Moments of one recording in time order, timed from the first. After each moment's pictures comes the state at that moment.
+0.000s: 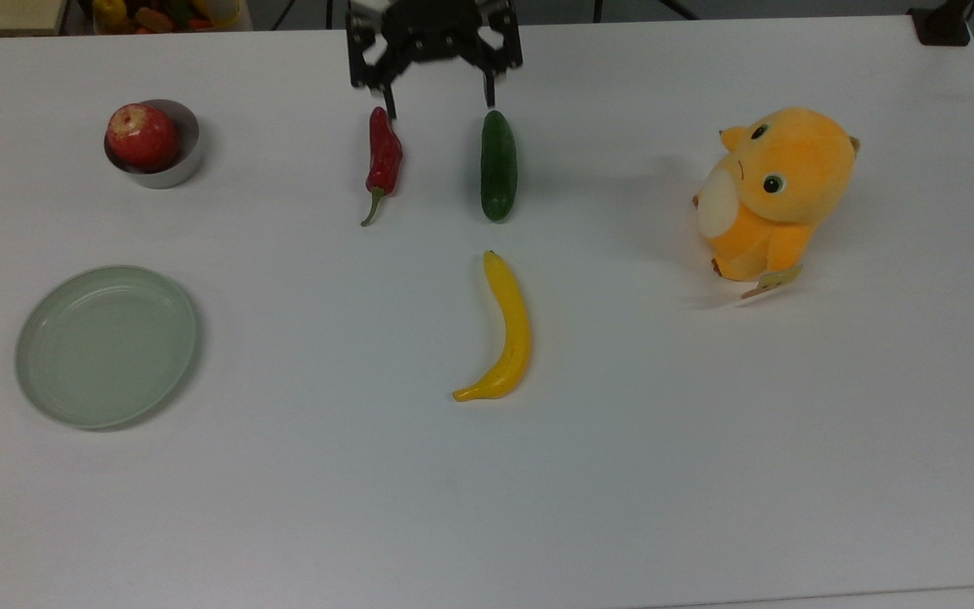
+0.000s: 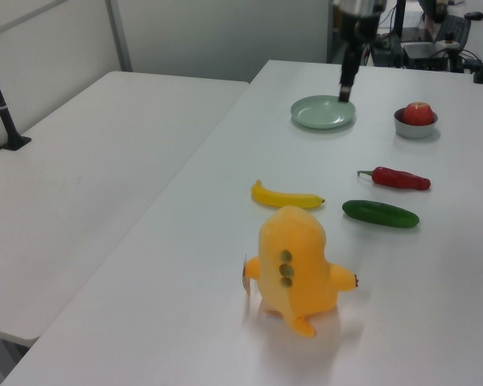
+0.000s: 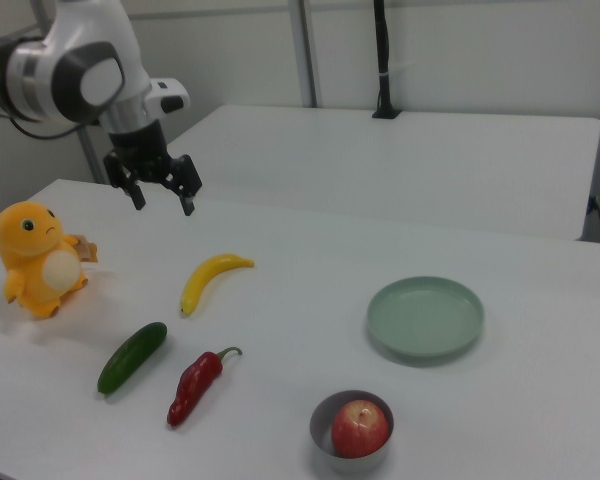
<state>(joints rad) 0.09 0.07 0.05 -1.70 0.03 1.90 -0.07</state>
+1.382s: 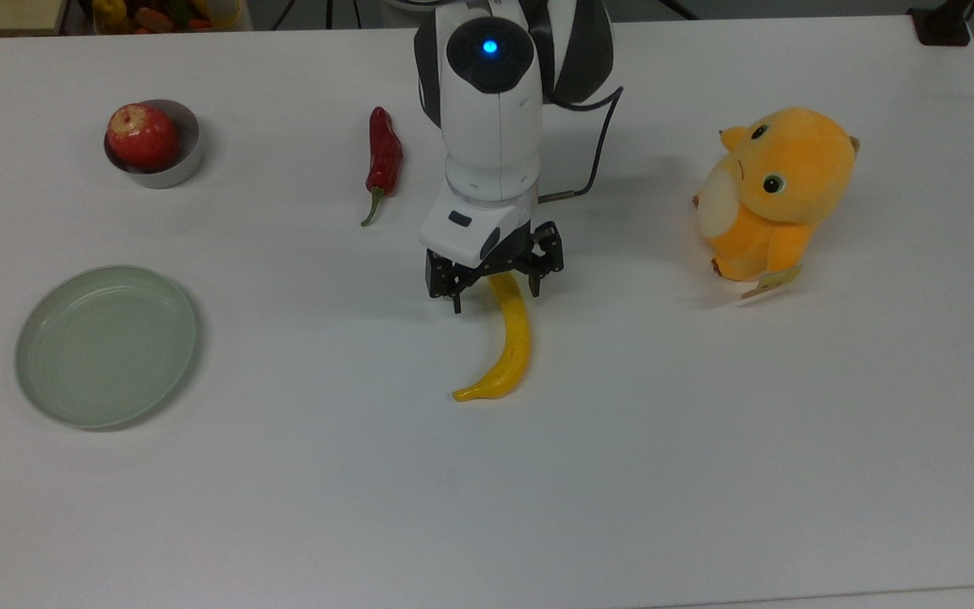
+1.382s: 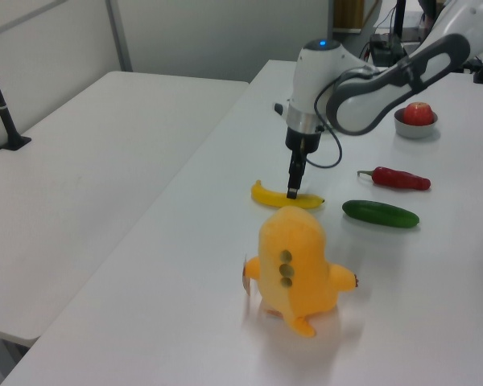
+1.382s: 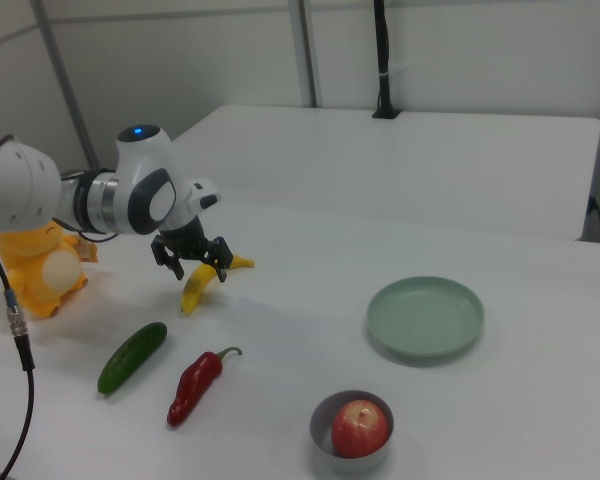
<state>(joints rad) 0.17 0.49 0.05 -1.70 -0.04 2.37 -0.06</state>
